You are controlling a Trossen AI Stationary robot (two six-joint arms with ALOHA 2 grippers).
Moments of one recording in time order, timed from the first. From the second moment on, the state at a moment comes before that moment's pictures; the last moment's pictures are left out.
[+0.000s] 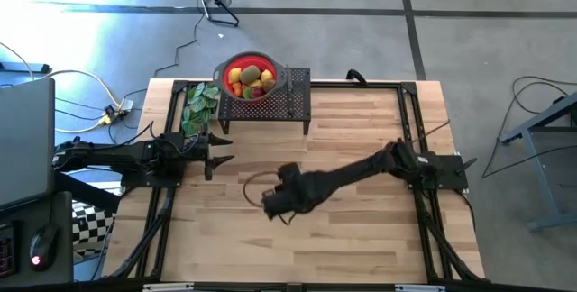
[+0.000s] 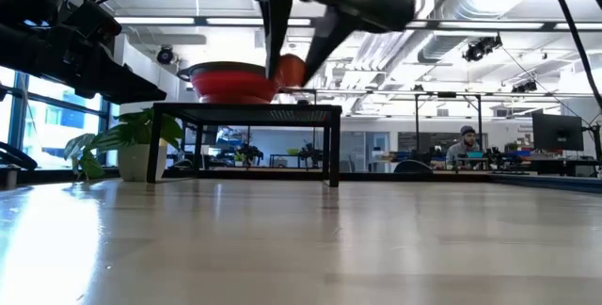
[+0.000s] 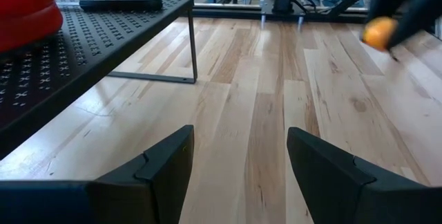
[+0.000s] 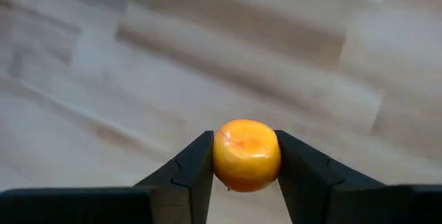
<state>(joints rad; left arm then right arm) 0.07 0.23 0.04 0.00 -0.15 0.00 0.32 2.25 2.09 -1.20 0.42 1.51</state>
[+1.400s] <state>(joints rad) 0.07 0.23 0.04 0.00 -0.18 0.00 -0.20 2.18 2.09 -0.37 0.50 0.44</state>
